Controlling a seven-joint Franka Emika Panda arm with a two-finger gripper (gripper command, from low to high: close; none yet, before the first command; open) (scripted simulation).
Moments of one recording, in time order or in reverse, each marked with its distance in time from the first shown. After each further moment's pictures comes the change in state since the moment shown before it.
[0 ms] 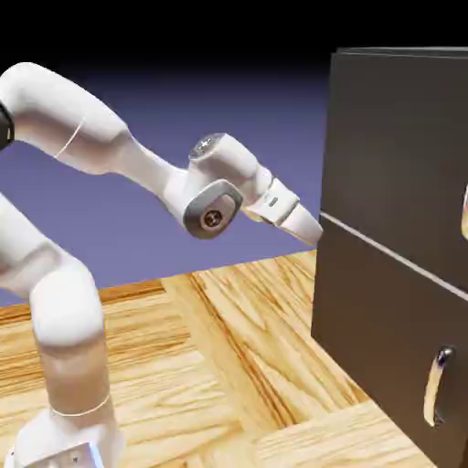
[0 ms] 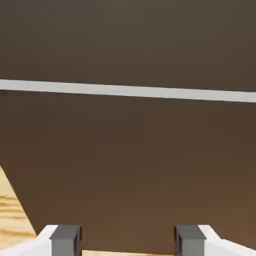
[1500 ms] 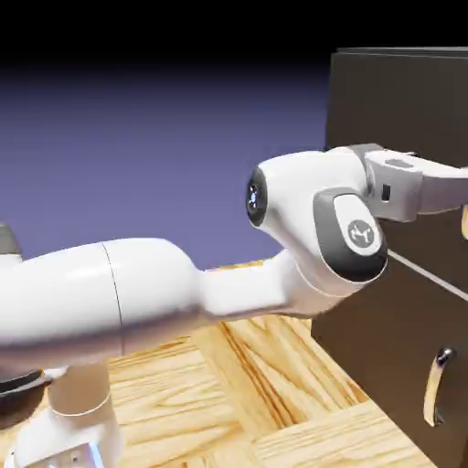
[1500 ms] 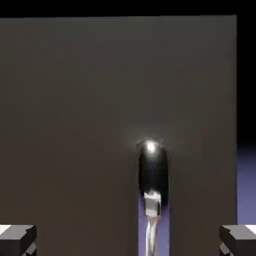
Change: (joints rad) arm 1.015 -0.600 -1.343 0.722 -1.946 0.137 0.875
